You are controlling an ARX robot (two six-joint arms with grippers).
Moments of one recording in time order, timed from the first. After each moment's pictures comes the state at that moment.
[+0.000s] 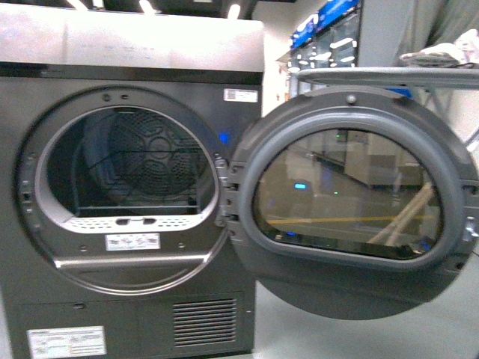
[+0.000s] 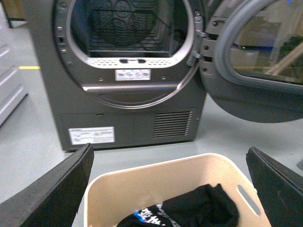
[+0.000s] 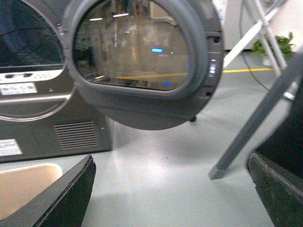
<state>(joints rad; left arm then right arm) 0.00 0.00 0.02 0.00 0.00 -0.01 0.00 0.00 0.01 0.00 0.00 0.00</state>
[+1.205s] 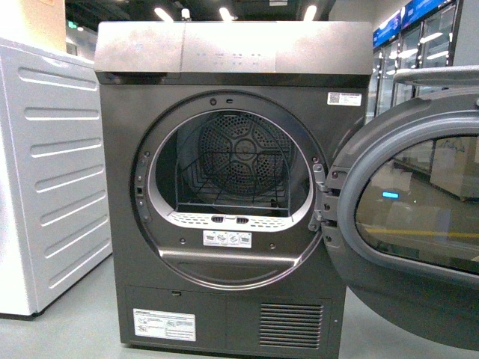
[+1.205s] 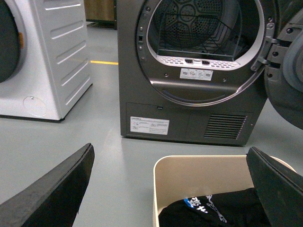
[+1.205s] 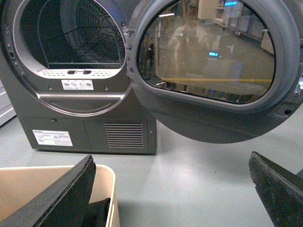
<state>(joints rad) 0.00 0.00 0.02 0.00 0.00 -0.01 0.00 0.00 0.01 0.00 0.00 0.00</state>
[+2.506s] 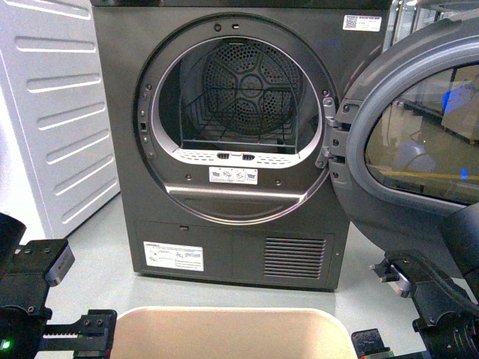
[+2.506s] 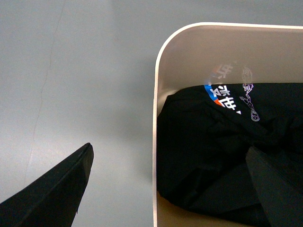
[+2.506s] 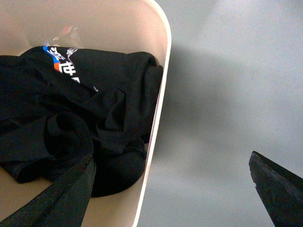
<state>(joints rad) -0.10 1.92 0.73 0.36 -0.06 -0.09 0.17 1.93 0.83 0.12 -0.07 -0.01</state>
